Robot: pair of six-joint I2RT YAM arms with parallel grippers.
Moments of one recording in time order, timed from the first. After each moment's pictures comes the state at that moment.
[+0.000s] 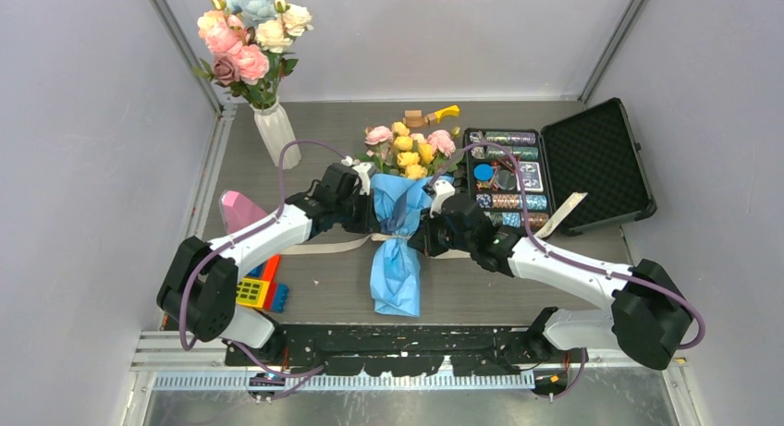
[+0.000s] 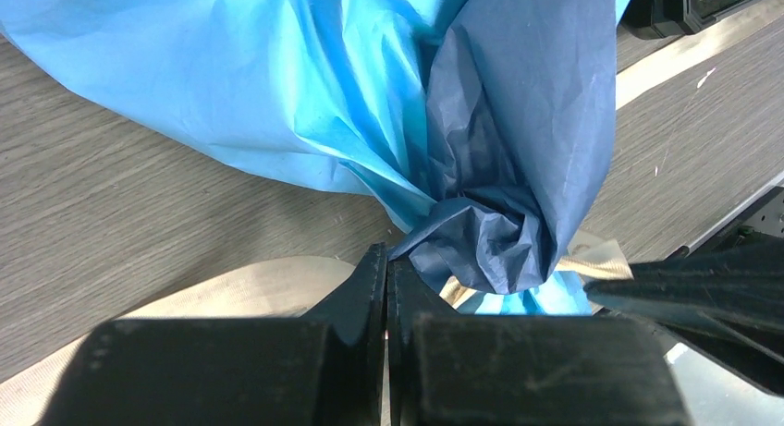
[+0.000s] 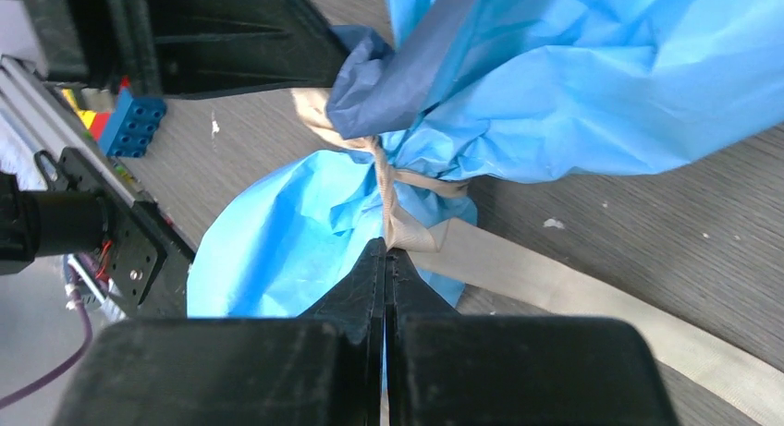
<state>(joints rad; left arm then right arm) -0.58 1.45 0.91 -0.30 0.23 -0.42 0.80 1.24 0.69 -0.04 -0.09 0.51</state>
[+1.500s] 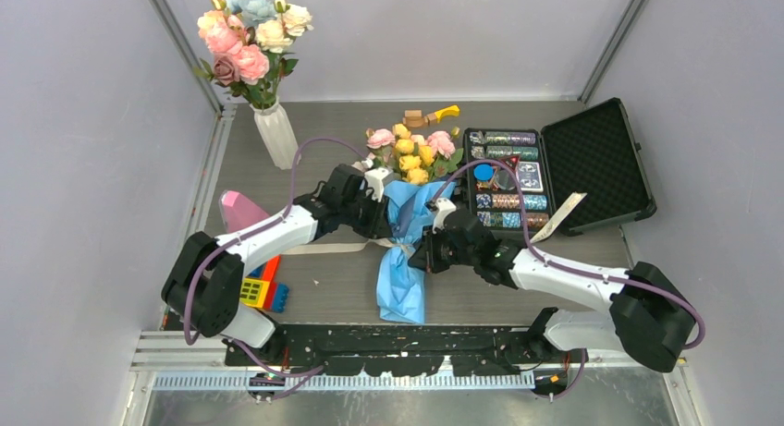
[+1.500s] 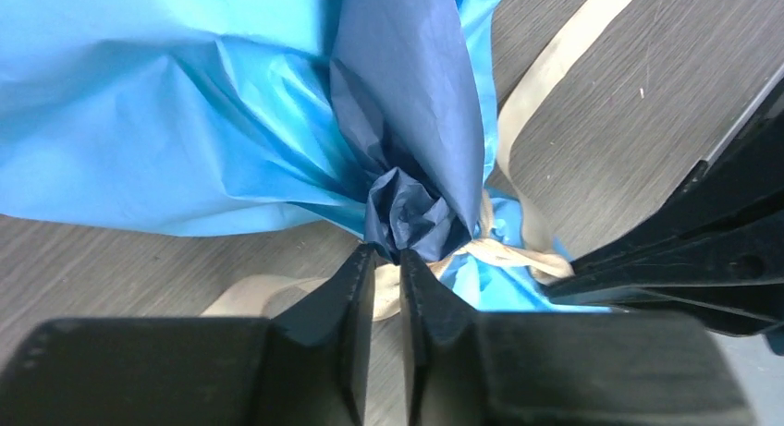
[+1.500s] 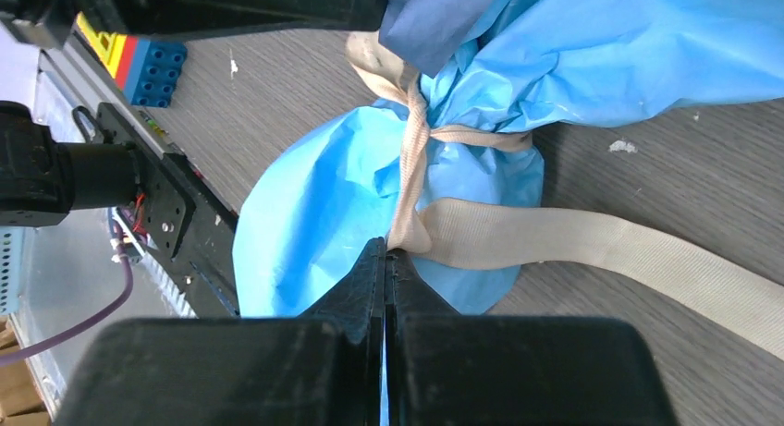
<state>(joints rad) -0.61 1.48 0.91 -0.23 0.38 -0.21 0.85 1.23 0.57 0.02 -0.18 0.61</state>
